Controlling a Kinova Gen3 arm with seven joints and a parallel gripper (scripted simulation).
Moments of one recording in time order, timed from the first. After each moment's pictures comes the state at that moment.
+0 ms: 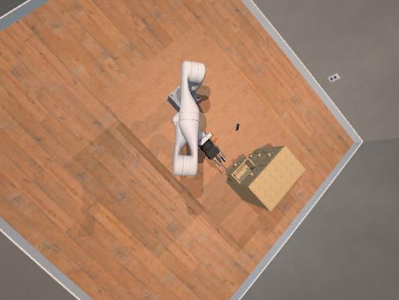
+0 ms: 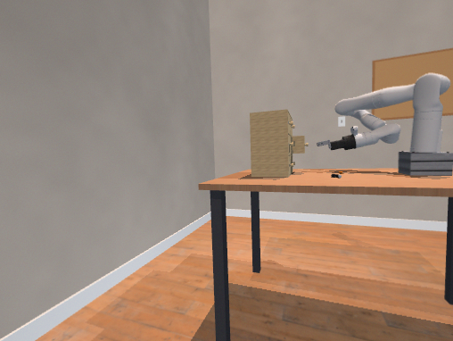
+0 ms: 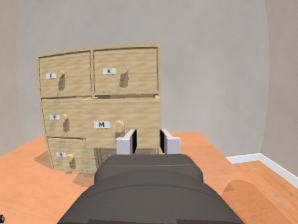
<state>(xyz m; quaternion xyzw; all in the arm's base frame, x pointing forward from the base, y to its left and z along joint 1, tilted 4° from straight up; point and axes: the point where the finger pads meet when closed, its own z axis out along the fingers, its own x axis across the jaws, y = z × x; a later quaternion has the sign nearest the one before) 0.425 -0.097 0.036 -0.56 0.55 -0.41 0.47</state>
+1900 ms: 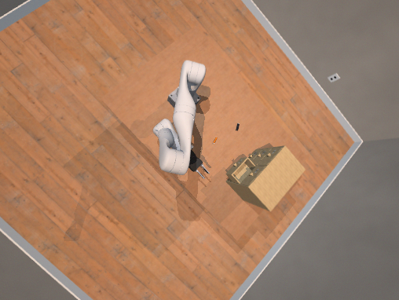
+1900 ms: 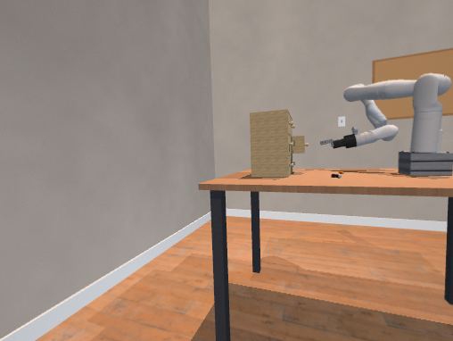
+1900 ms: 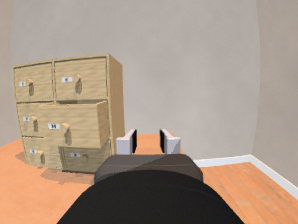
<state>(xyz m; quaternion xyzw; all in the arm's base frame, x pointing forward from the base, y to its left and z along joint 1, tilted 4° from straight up) 0.408 -0.219 0.044 -0.56 0.55 -0.41 0.46</state>
